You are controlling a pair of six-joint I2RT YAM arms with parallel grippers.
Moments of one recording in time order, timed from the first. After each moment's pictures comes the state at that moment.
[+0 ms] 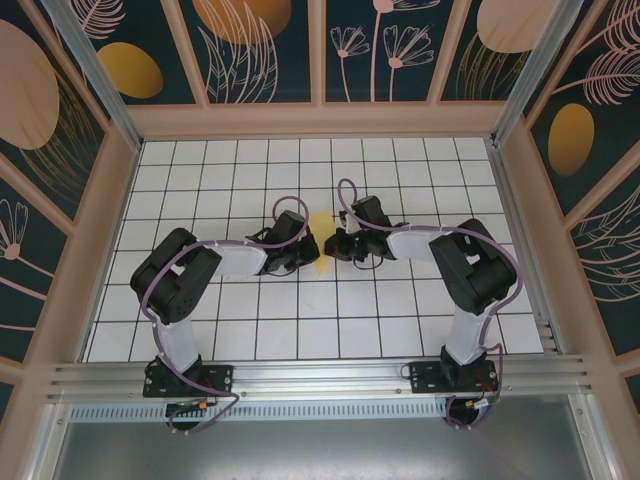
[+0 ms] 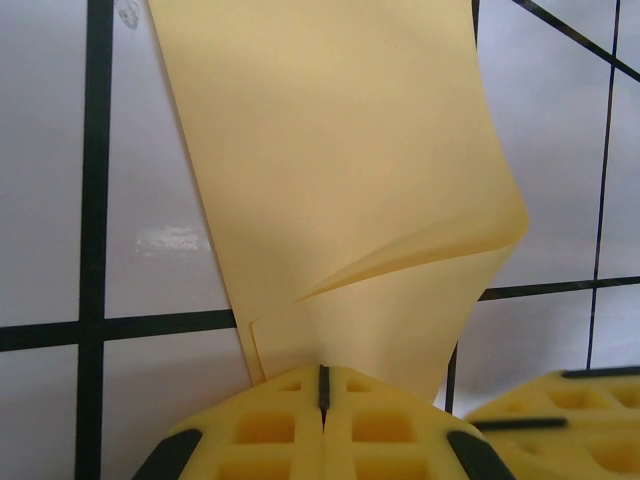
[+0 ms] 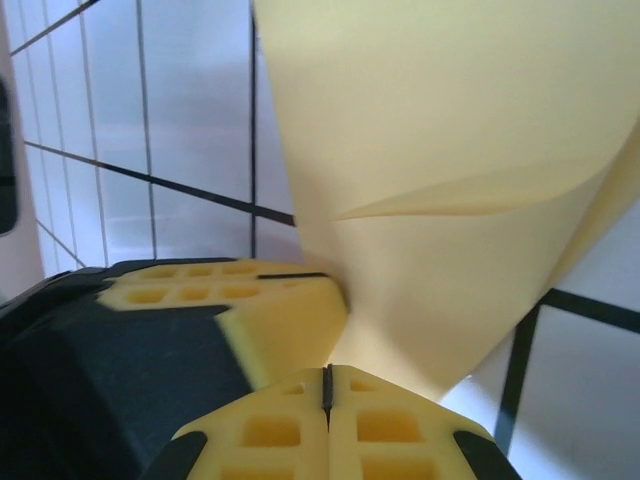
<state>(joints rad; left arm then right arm) -0.67 1.86 0.90 0.09 0.15 -0.93 0.57 1.84 0.93 0.02 -0.55 0.72</state>
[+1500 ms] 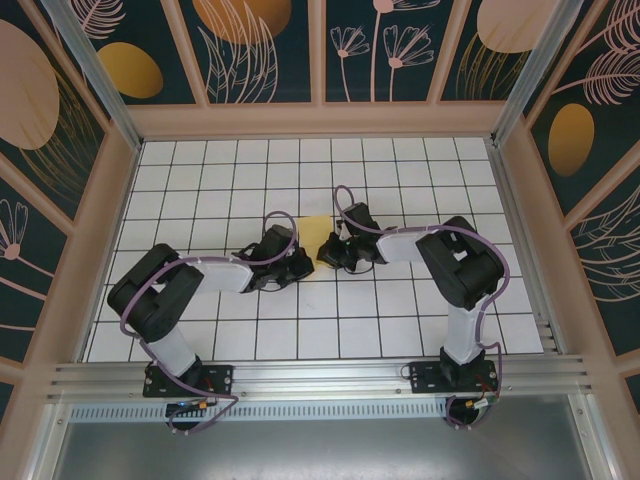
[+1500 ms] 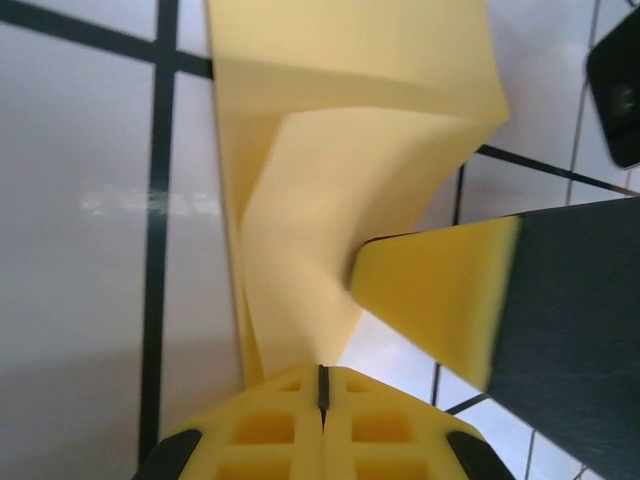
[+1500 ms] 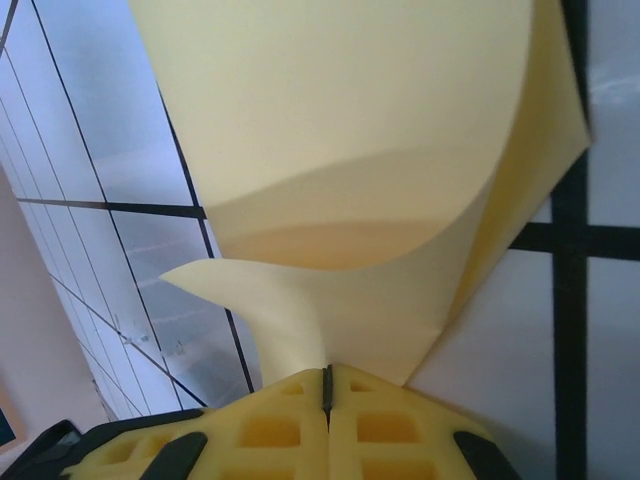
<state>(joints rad) -0.69 1.71 0.70 0.17 0.24 -1.02 0.63 1.90 0.94 0.05 -0.52 0.99</state>
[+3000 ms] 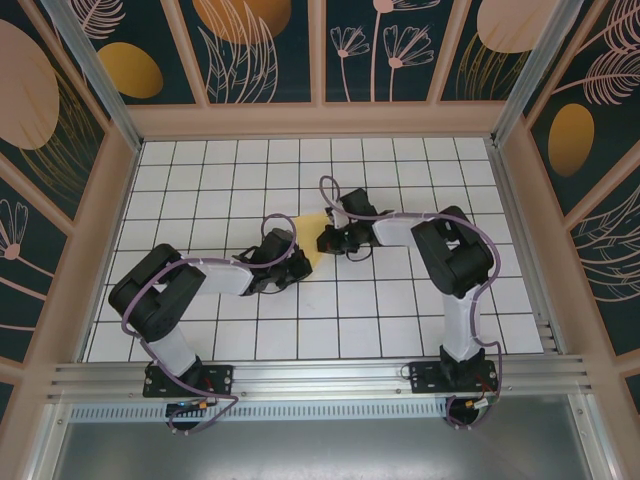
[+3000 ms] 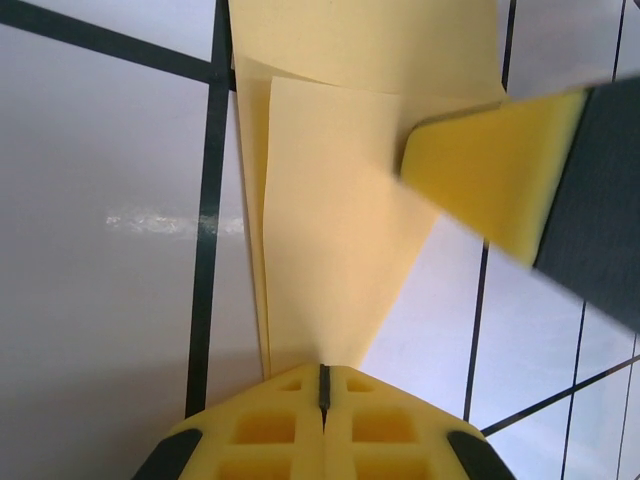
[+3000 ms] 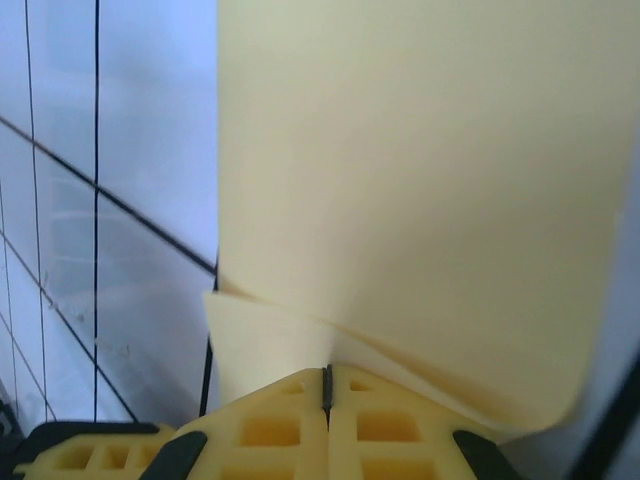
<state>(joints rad) -0.69 1.71 0.67 0.19 0.17 -1.02 0.56 2.01 1.14 -0.12 -0.55 0.51</state>
